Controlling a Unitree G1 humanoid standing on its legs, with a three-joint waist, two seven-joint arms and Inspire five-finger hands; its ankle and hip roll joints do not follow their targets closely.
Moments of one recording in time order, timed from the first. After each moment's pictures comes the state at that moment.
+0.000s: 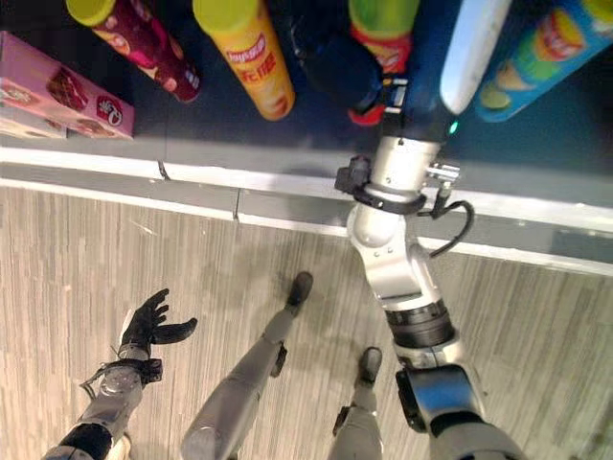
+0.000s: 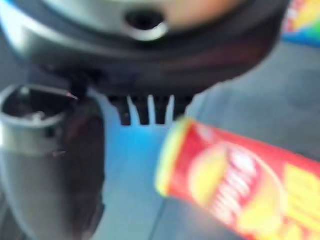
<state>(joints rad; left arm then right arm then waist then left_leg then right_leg) -0.14 0.34 -0.16 0.79 -0.29 -0.23 0.21 -0.73 -0.42 0.15 -0.10 -0.44 -0.10 -0.69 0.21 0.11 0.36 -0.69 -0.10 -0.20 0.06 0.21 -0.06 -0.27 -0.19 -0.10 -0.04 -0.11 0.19</state>
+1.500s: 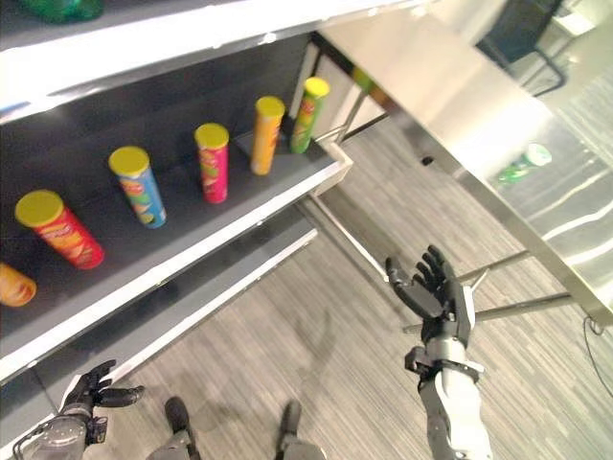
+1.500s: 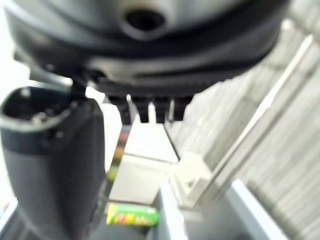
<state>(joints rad) 0.01 0.46 0.06 0.99 -0.15 -0.12 0.10 0.12 -0.43 -0.10 0.14 0.44 -0.20 -0.13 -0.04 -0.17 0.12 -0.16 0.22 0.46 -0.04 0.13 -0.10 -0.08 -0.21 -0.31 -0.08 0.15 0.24</state>
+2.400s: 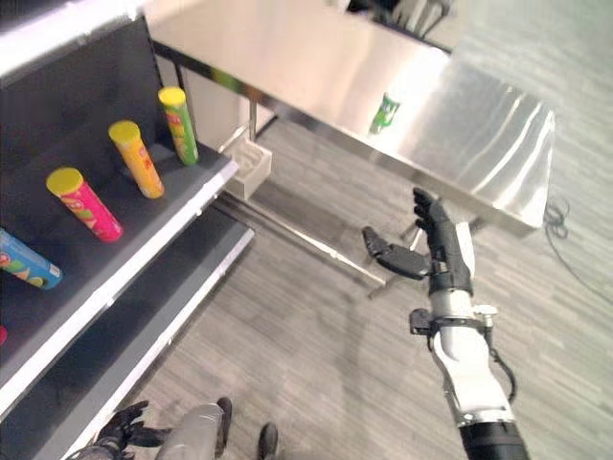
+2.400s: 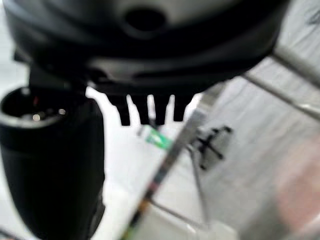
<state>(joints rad) 0.10 0.27 -0.02 1.10 -0.12 -0.09 0.05 -0.12 -0.60 -0.06 0.08 0.21 -0.21 -0.22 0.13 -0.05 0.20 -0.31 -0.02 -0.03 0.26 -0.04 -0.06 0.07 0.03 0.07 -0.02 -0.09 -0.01</state>
